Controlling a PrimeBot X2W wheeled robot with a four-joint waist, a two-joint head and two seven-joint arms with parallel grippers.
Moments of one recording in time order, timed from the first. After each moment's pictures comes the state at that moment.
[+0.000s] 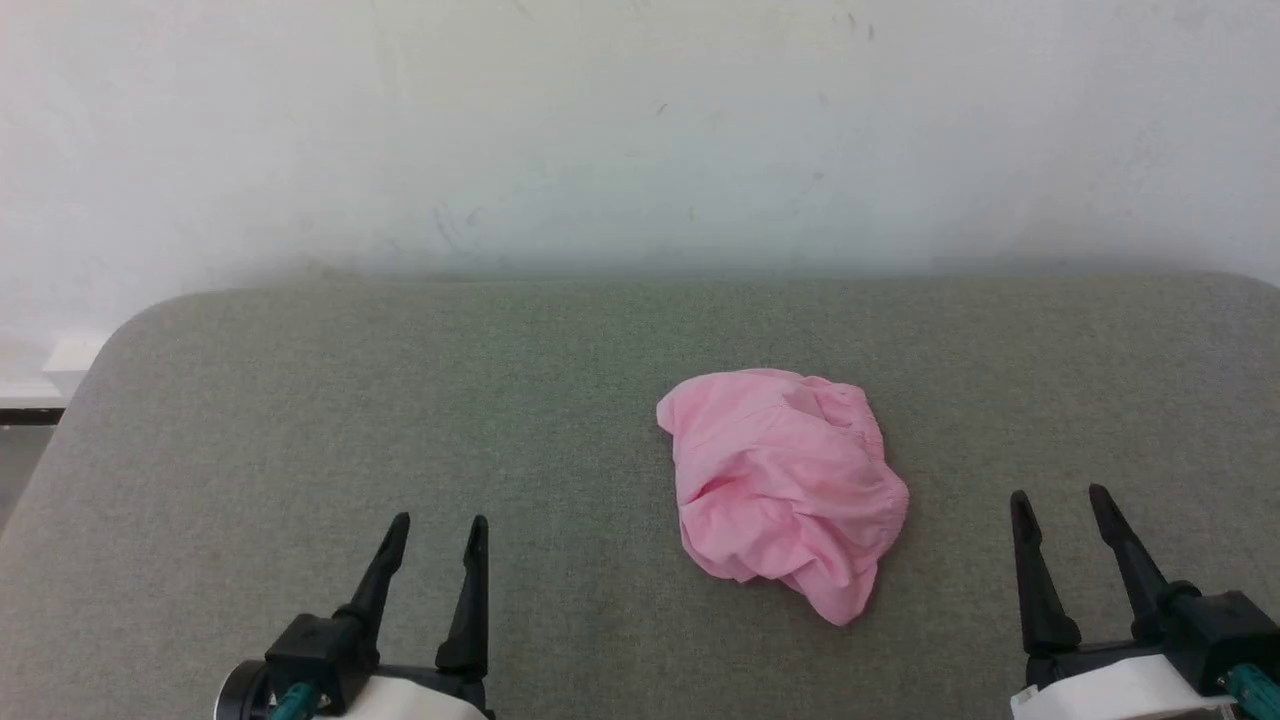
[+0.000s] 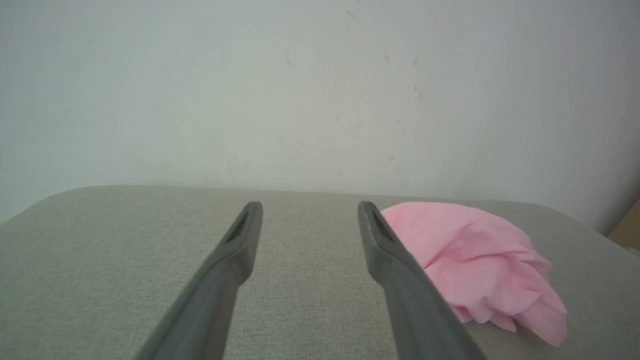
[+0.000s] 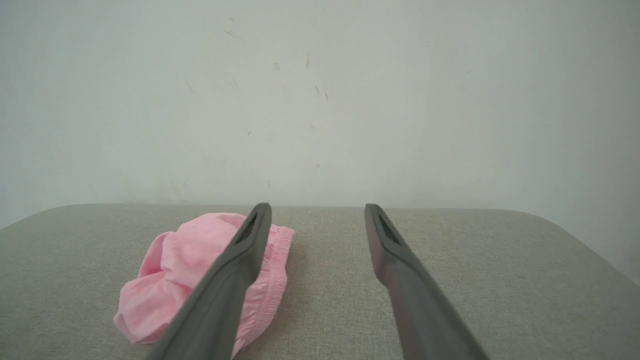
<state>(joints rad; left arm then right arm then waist) 0.08 0.26 -0.32 -0.01 -0.39 0.16 -0.26 0.13 -0.05 -0.06 0.03 0.11 0.13 -0.26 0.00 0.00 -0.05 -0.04</state>
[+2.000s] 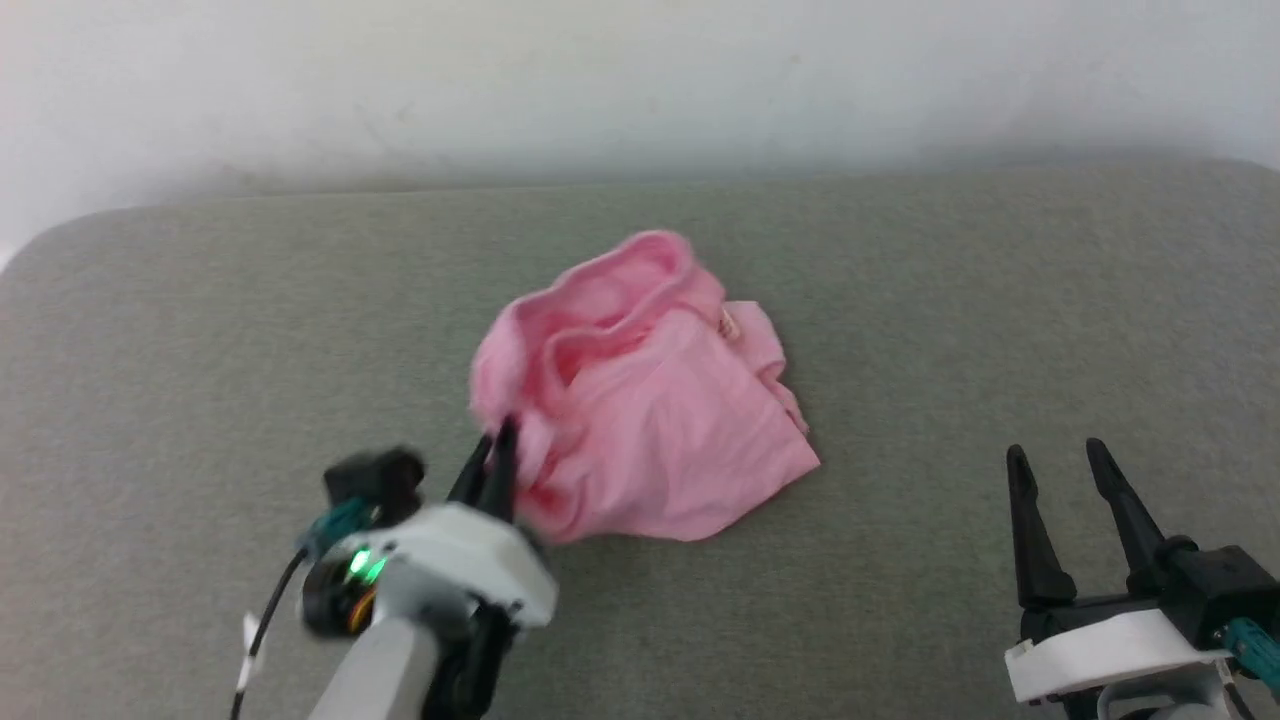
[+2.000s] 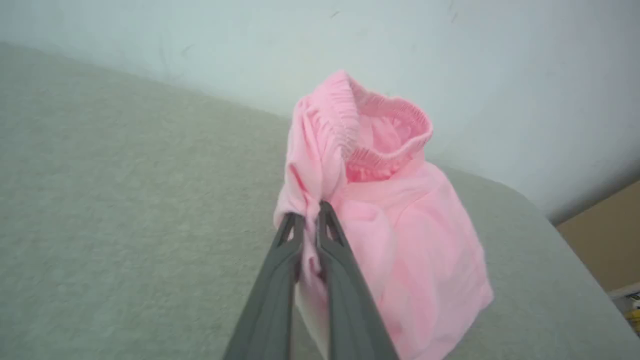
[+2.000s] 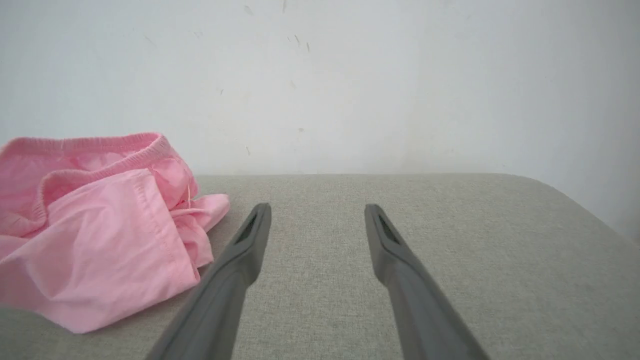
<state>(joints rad) -0.23 0.11 -0.33 0.22 -0.56 0.15 -0.03 0.05 -0.05 -0.06 0.06 0.11 0.13 -0.26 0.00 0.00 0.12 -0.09</state>
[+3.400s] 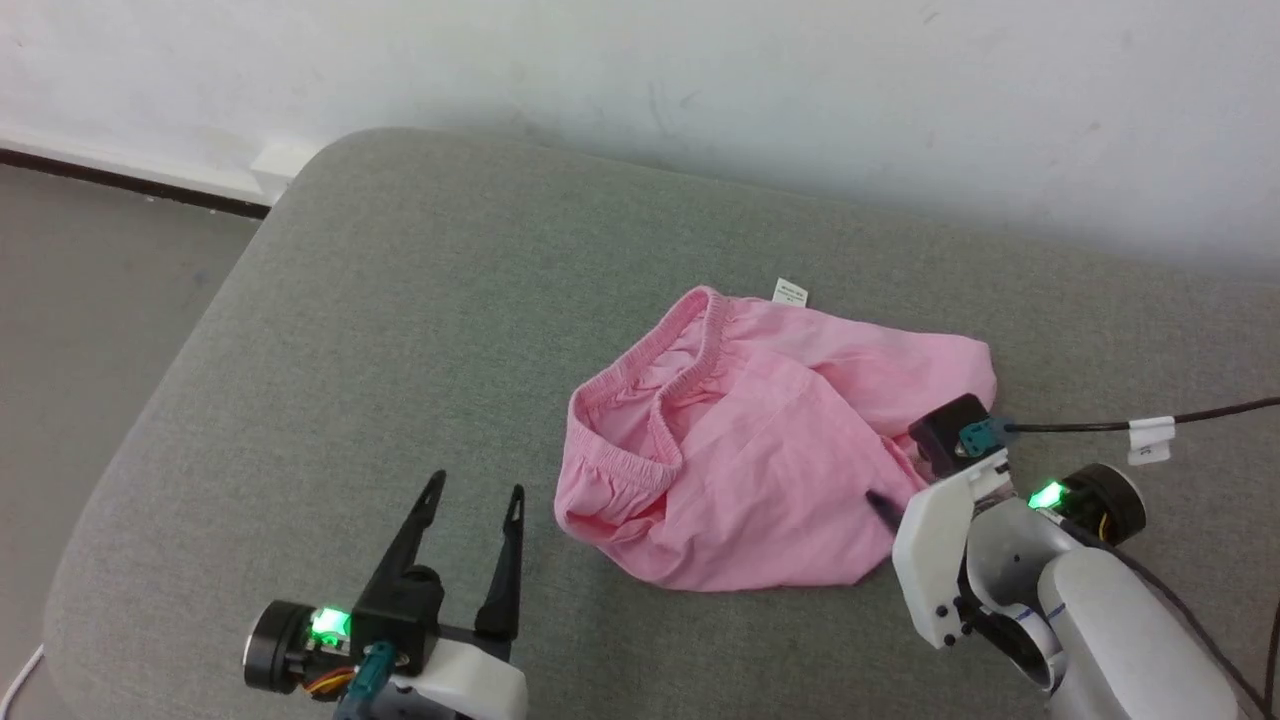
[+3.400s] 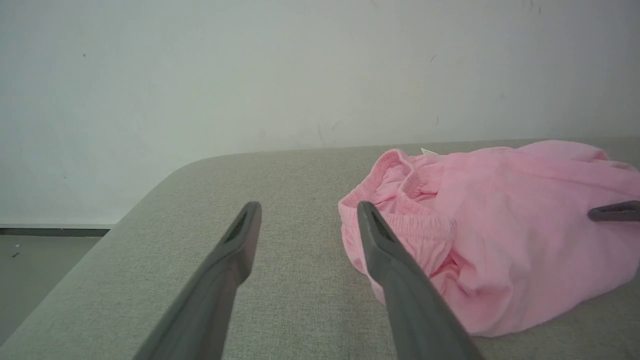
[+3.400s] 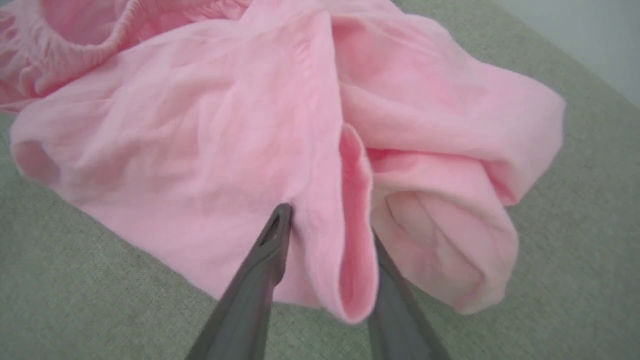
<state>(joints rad) -0.02 0.19 -0.31 0.11 -0.10 0.13 -0.26 -0.32 -0.23 0.36 0.34 0.26 0.13 0.48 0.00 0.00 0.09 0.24</state>
